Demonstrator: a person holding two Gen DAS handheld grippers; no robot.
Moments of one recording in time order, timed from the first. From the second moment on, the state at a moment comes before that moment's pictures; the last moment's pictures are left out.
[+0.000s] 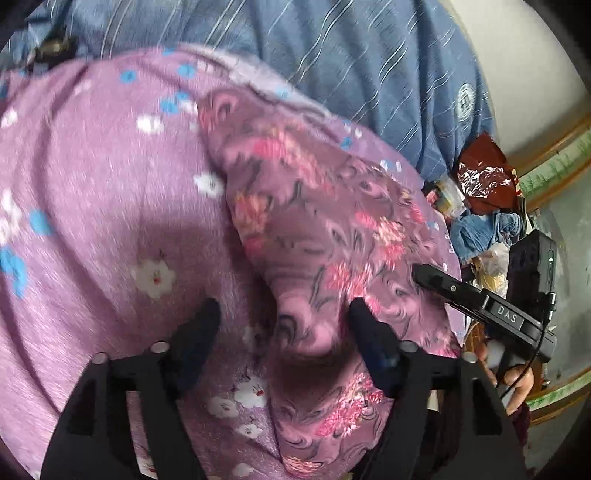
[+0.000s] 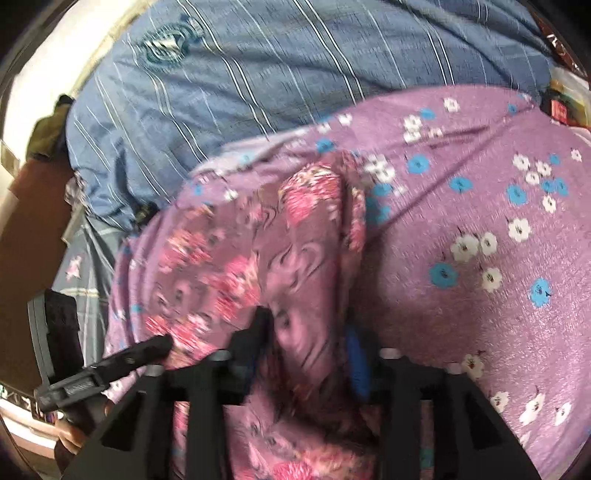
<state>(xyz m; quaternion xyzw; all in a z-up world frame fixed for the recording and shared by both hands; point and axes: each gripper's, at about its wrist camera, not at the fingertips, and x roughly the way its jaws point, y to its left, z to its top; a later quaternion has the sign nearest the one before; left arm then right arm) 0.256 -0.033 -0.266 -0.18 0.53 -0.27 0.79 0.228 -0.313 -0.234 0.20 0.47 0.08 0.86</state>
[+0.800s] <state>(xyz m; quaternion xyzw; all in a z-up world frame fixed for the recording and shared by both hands) 0.248 -0.031 -0.240 -0.19 0.53 -0.31 0.77 0.196 -0.310 -0.224 0.24 0.47 0.15 0.84</state>
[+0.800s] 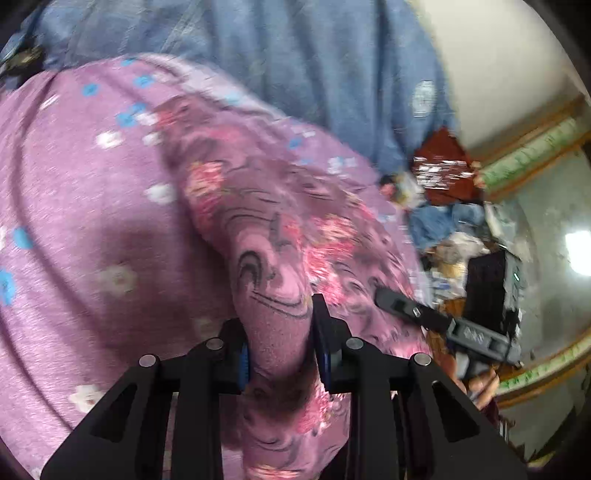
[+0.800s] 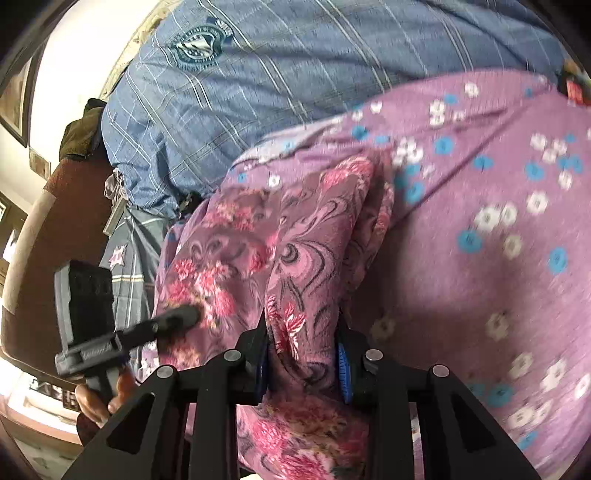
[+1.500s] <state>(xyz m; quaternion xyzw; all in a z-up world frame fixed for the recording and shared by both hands) 0.287 -0.060 -0.217 -0.13 0.42 -0.21 0.87 0.266 -0.270 -0.214 0.14 0.47 0.07 0.87</state>
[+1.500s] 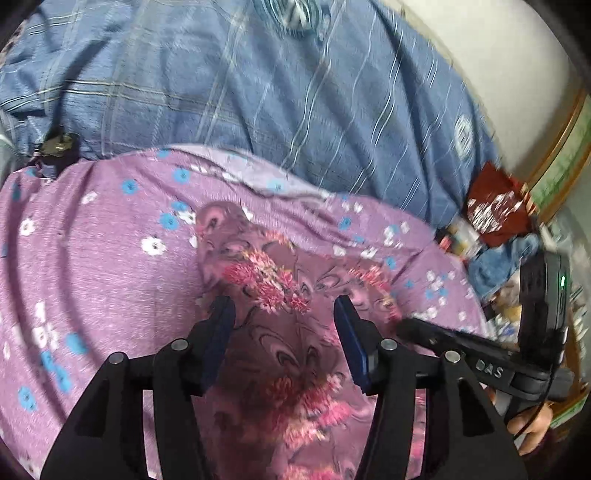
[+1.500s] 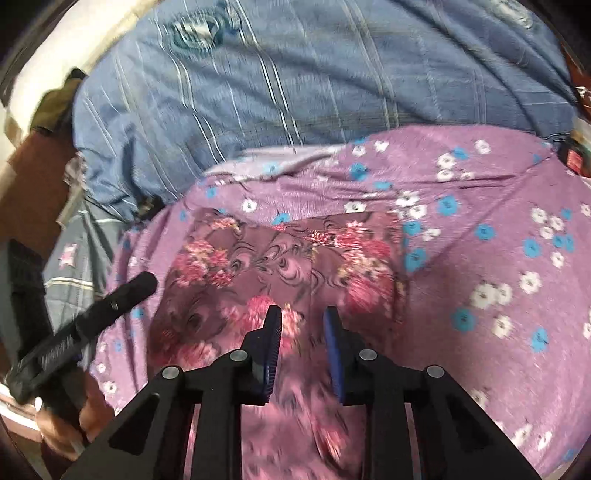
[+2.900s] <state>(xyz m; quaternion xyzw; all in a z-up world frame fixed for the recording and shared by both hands) 0.284 -0.015 -0.253 -0.12 0.47 -0.13 0.86 0.274 -0.221 -0.219 0.12 0.48 0.05 0.87</state>
